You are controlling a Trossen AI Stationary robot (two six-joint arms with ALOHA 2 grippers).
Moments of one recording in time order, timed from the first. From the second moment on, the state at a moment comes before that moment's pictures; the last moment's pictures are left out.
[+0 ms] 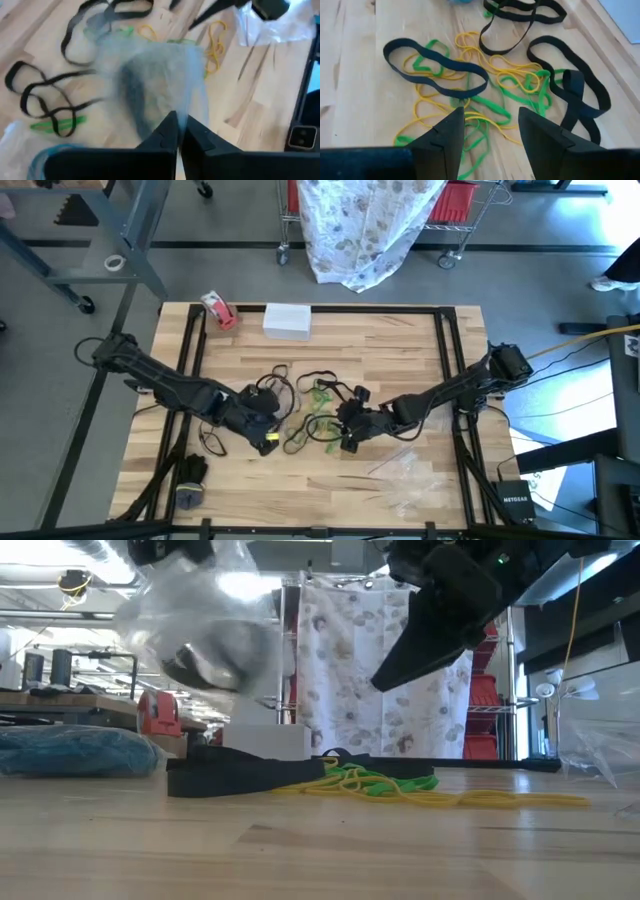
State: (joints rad) left arm -0.44 1.43 1.25 -0.84 -0.40 -0.86; right arm 0.35 1.66 0.95 -0.16 0.46 0.41
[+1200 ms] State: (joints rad) left arm -0.48 1.43 1.25 -0.95 -0.51 -0.96; right arm -0.07 1.79 0.96 -0.24 0.11 0.30
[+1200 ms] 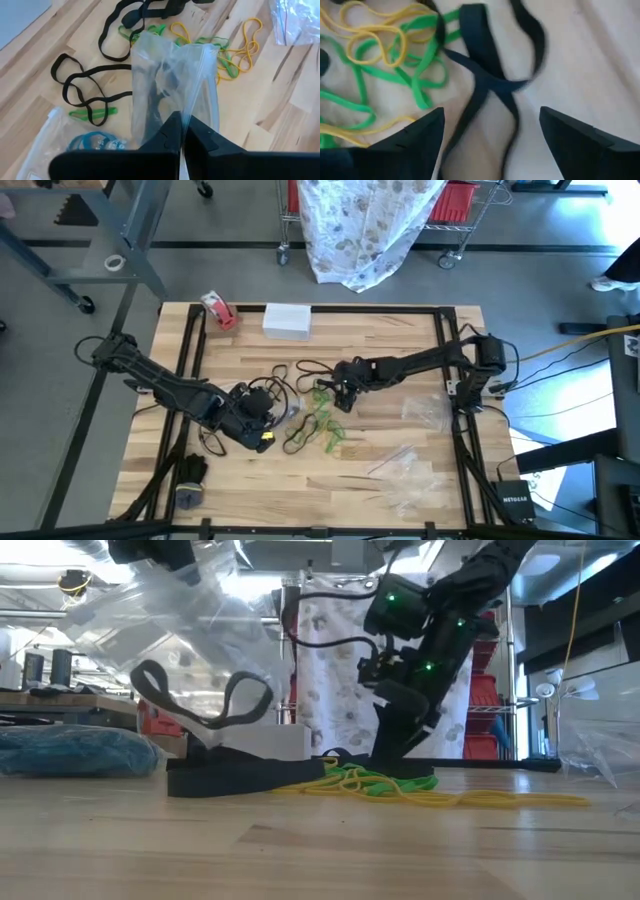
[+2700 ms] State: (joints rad) left arm -0.53 1.63 1.25 -0.59 -0.56 -0.96; right arm 0.45 1.46 0.95 -0.02 0.22 0.24
